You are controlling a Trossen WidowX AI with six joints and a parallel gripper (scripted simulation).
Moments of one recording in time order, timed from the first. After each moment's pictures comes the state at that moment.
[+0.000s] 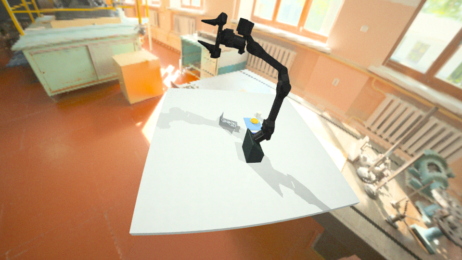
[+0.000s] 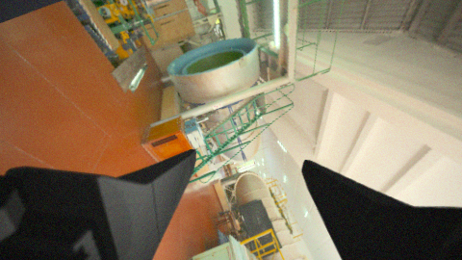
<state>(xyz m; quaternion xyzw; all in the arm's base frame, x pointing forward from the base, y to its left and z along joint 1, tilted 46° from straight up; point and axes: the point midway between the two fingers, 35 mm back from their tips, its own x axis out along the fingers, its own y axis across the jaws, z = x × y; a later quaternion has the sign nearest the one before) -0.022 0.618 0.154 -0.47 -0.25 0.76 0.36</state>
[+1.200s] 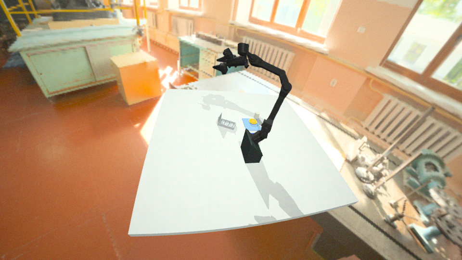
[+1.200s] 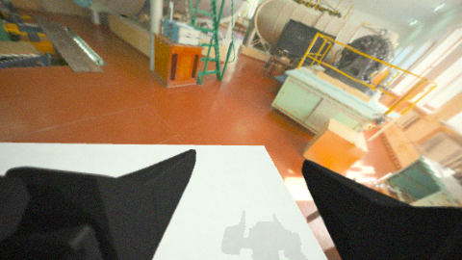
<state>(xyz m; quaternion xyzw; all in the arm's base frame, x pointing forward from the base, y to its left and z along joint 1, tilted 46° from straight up) 0.281 0.442 0.089 -0.53 0.21 0.52 0.64</state>
